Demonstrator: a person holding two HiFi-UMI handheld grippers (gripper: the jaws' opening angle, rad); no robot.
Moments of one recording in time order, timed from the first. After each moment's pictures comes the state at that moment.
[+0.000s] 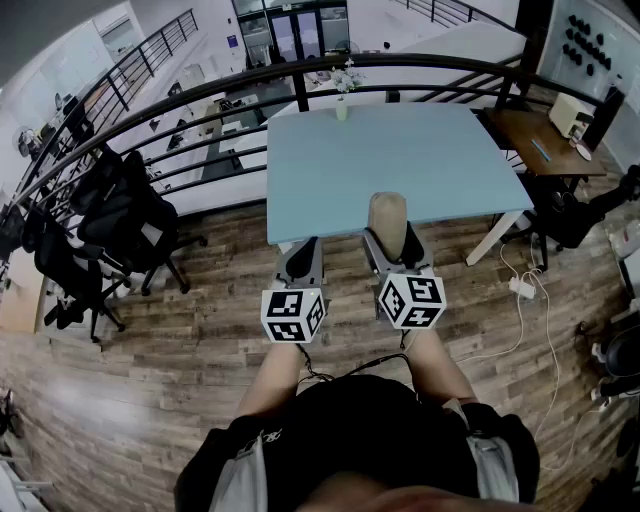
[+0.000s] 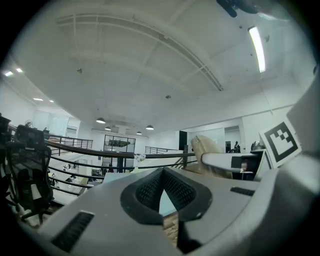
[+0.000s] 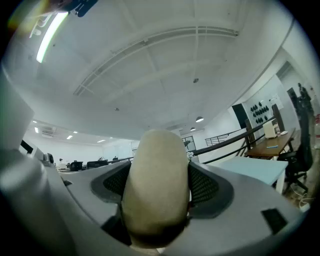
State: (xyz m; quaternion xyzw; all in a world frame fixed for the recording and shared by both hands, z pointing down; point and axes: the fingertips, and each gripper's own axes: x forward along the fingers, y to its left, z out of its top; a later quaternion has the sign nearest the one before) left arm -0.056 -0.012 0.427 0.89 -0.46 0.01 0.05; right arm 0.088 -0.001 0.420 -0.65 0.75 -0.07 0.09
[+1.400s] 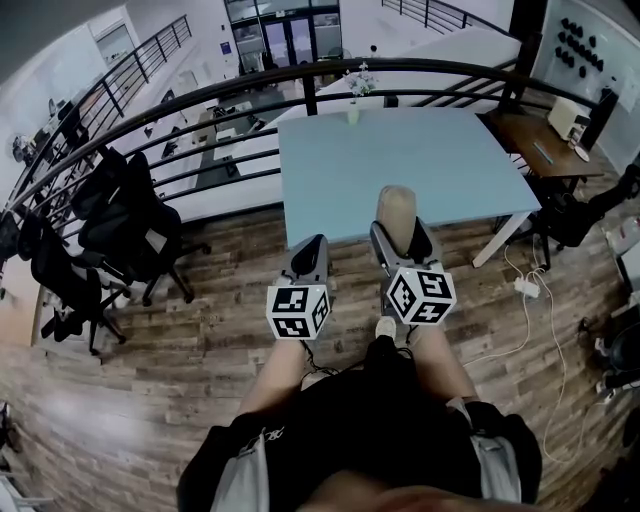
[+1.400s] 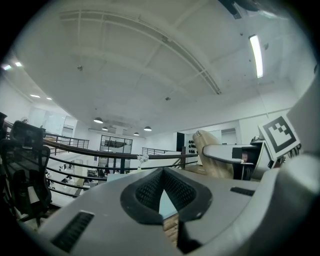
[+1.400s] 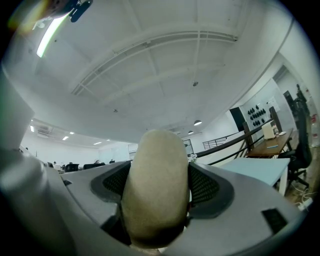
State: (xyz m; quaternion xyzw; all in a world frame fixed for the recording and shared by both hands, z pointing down) left arm -0.128 -0.048 0.439 0.90 -0.43 0.00 0.05; right arm 0.020 -0.029 0.414 -0.67 0.74 -0.05 0.10
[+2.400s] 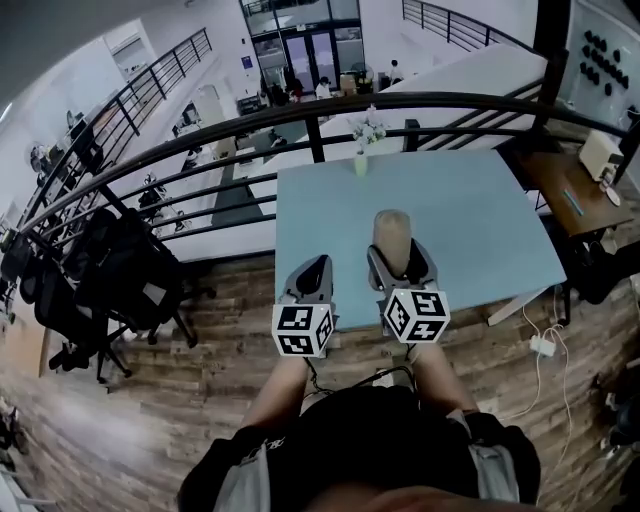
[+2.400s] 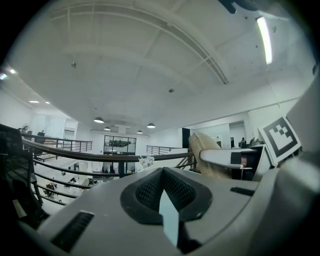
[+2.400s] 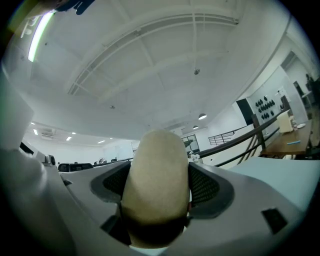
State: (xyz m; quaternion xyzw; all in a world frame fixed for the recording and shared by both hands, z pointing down) left arm -0.014 -0.285 0.438 0.89 -0.46 0.03 0.04; right arm 0.123 -0.277 0.428 -0.64 0.76 -0.07 0.09
